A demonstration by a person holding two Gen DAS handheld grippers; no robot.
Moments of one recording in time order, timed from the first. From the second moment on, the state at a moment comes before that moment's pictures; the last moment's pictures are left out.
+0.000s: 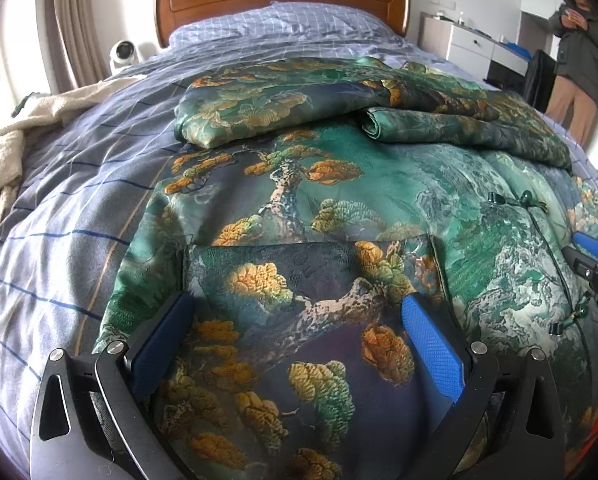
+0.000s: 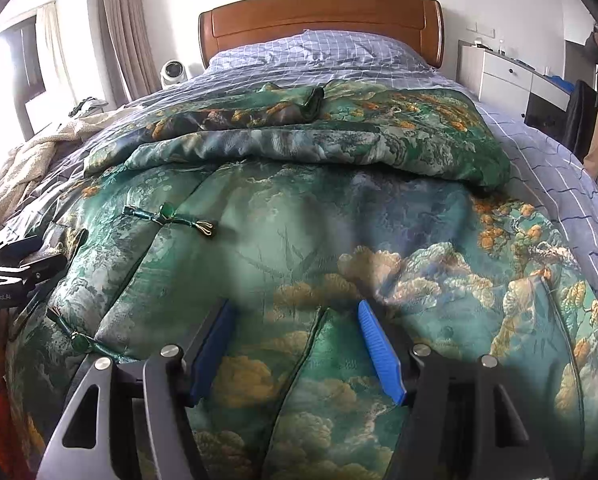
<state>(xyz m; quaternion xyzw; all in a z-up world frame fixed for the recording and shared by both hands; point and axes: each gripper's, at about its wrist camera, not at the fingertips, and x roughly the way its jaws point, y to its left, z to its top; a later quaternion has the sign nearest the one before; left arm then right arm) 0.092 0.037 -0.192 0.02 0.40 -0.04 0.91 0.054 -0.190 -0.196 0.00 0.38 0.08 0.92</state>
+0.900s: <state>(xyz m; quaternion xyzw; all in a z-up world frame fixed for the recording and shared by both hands) 0.077 0.061 -0.142 -0.02 0.43 -0.02 0.90 0.047 -0.173 -0.131 -0.05 0.46 -0.03 0.89</state>
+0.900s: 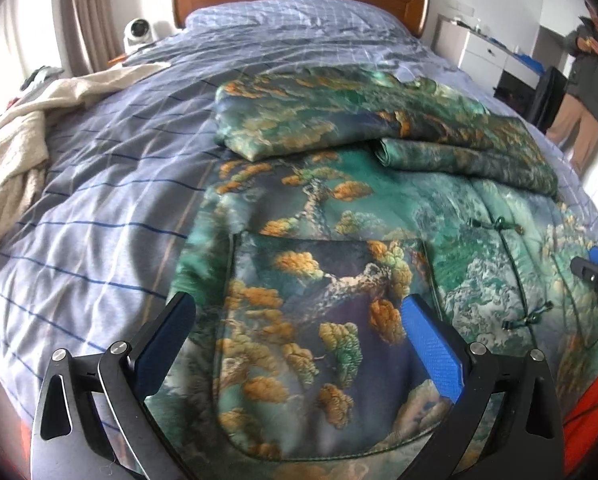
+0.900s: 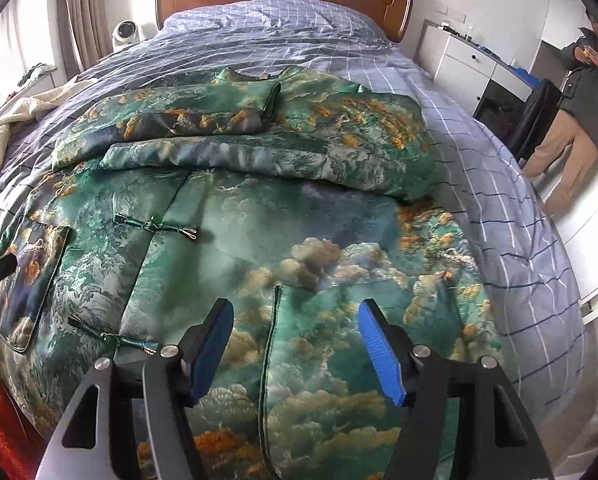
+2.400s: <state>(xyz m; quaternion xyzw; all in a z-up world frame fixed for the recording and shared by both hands) 0.069 0.121 -0.154 0.03 0.48 0.03 0.88 0.039 -0.192 -0.105 -0.14 0.43 -0.09 0.89</state>
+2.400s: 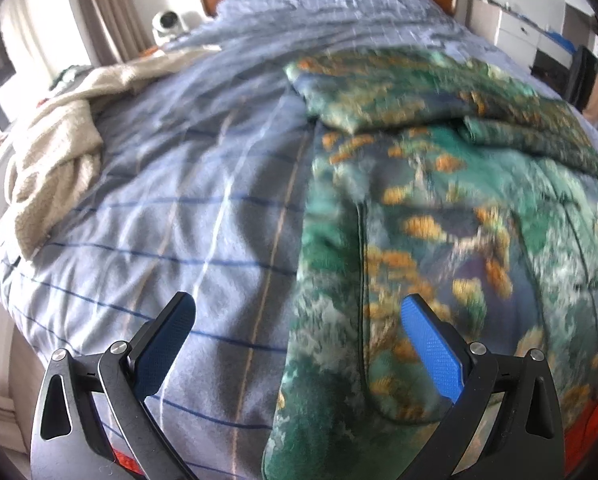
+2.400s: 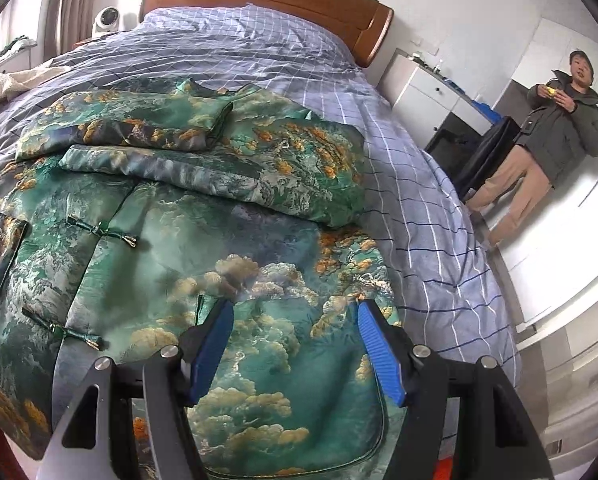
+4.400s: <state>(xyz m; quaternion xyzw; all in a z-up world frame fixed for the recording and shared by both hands) 0.039 0.100 -0.148 -0.11 0.58 -0.16 0.79 -0.009 -0.352 -0.148 0.18 0.58 0.18 0.77</state>
